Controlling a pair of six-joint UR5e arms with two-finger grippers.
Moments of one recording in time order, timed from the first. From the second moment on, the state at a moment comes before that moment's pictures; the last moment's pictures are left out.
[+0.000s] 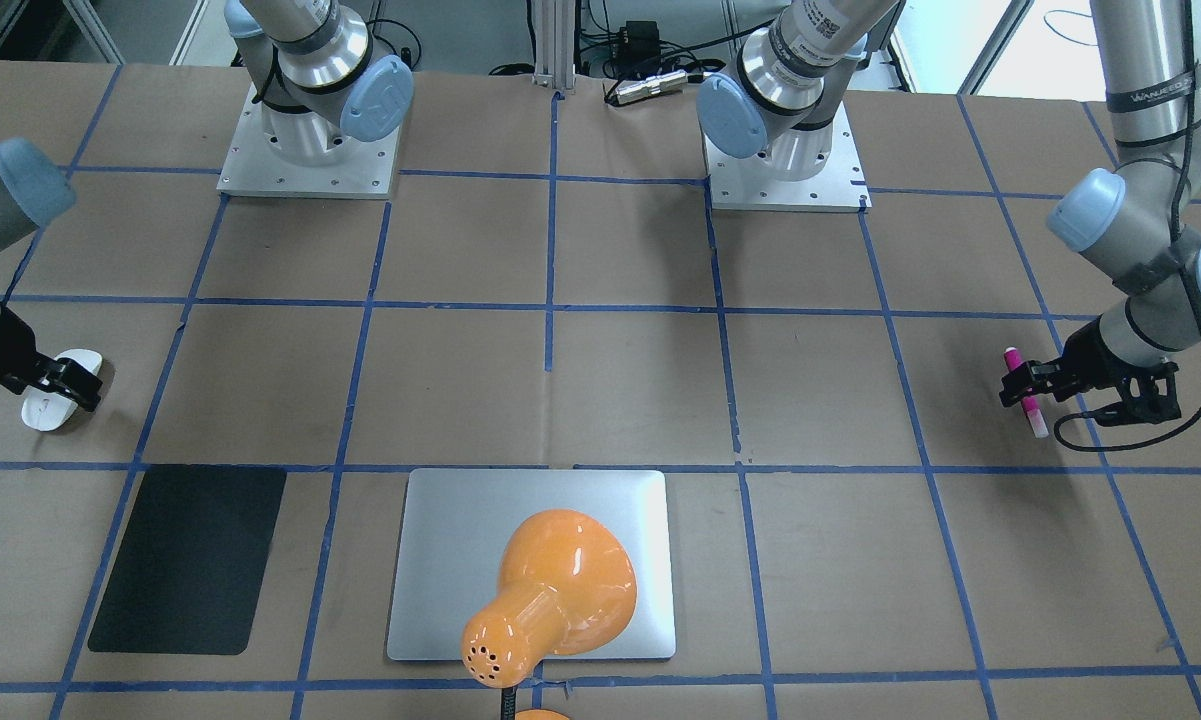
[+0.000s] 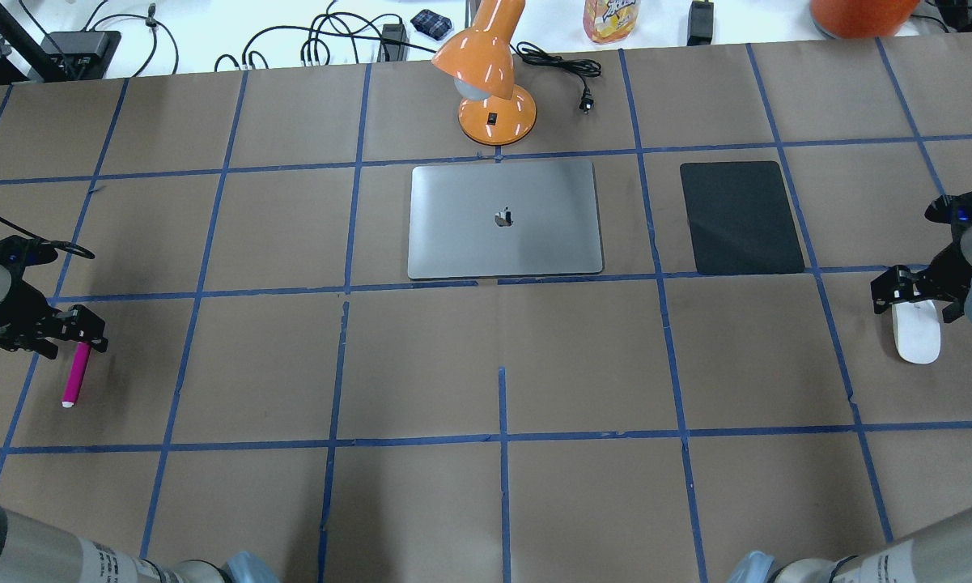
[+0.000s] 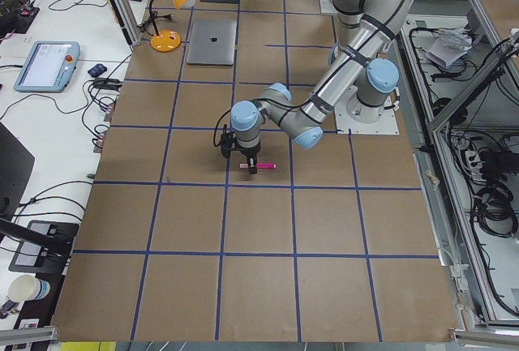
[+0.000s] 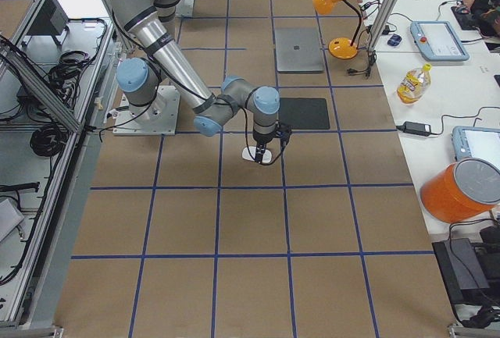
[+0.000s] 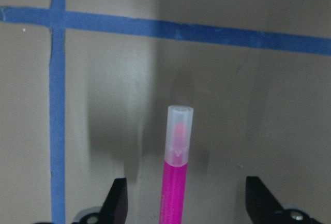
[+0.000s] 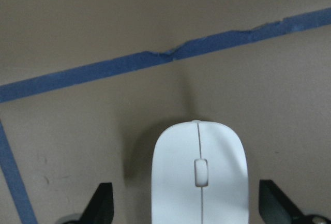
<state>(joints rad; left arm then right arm) -0.83 -1.95 -1.97 -0.87 1.62 0.65 0.90 -1.24 2.07 -2.43 -1.62 -0.44</state>
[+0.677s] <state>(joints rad) -0.82 -1.96 -1.98 -0.86 1.62 0.72 0.90 -1.23 2.07 -2.43 -1.62 -0.44</state>
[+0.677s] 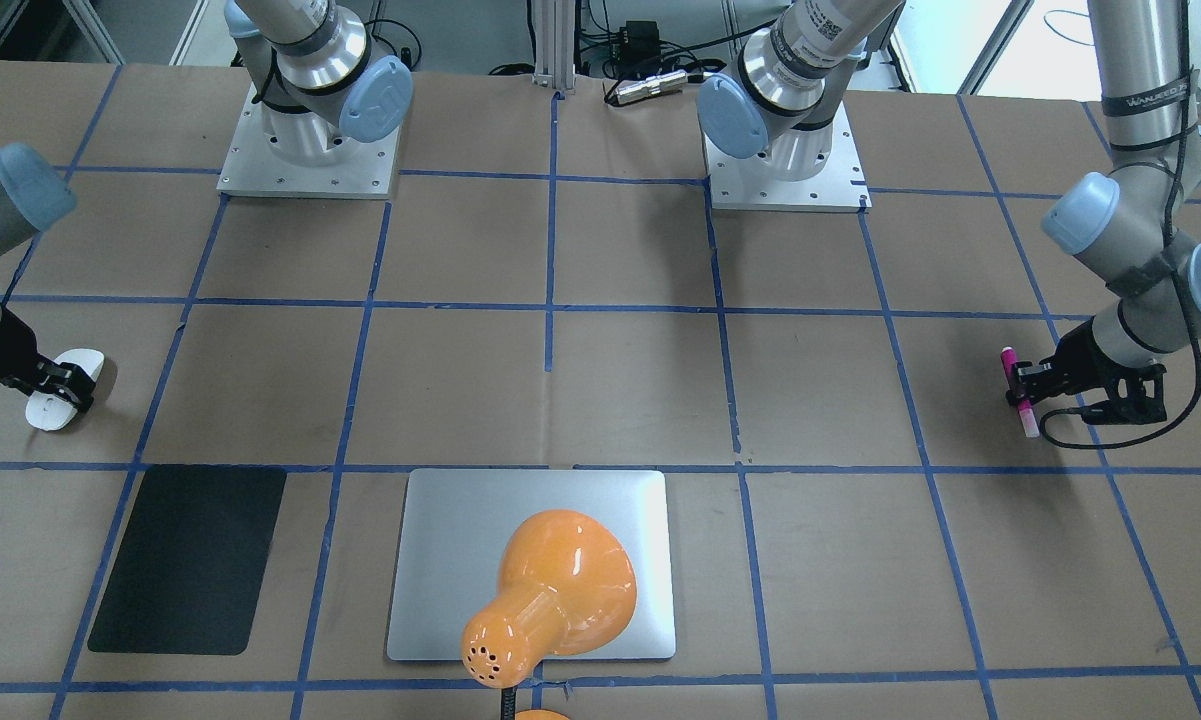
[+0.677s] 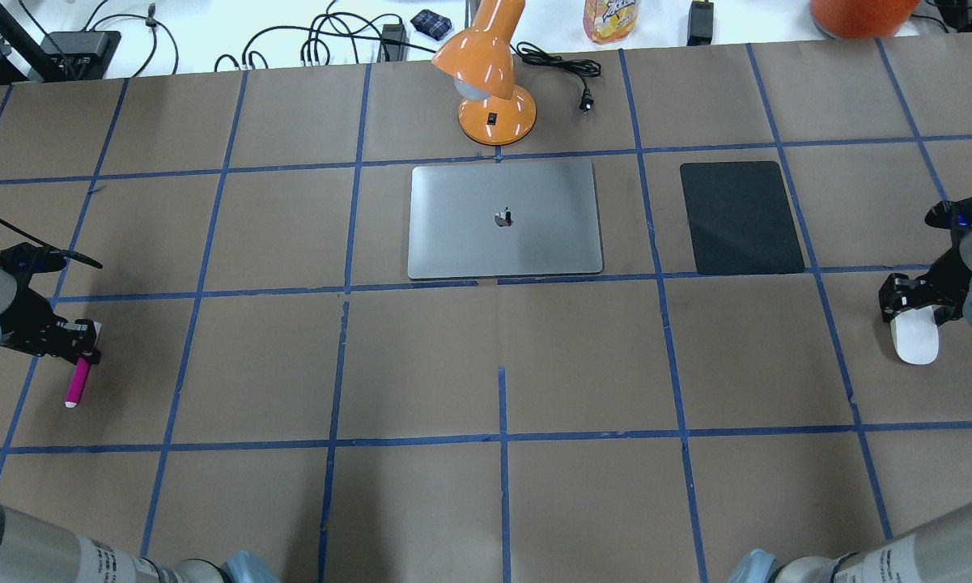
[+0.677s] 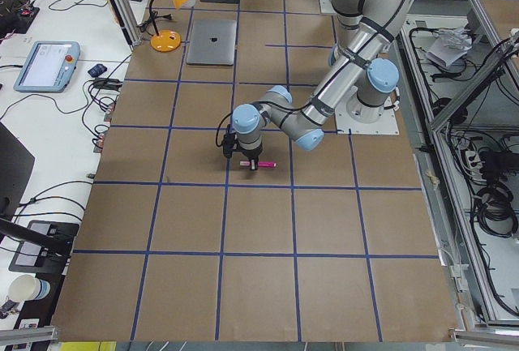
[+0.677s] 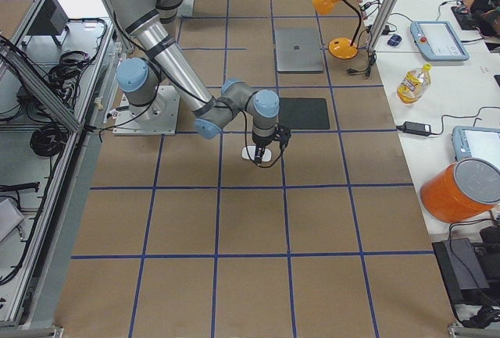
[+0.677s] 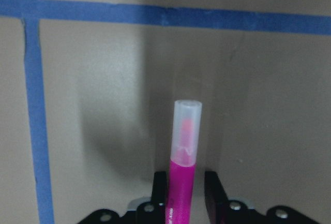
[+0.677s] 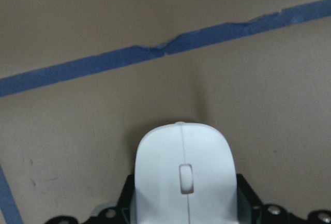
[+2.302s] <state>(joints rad) -1.25 -1.68 -2.00 -1.21 1.62 -0.15 1.35 -1.00 1.61 -2.25 -1.55 -0.19</state>
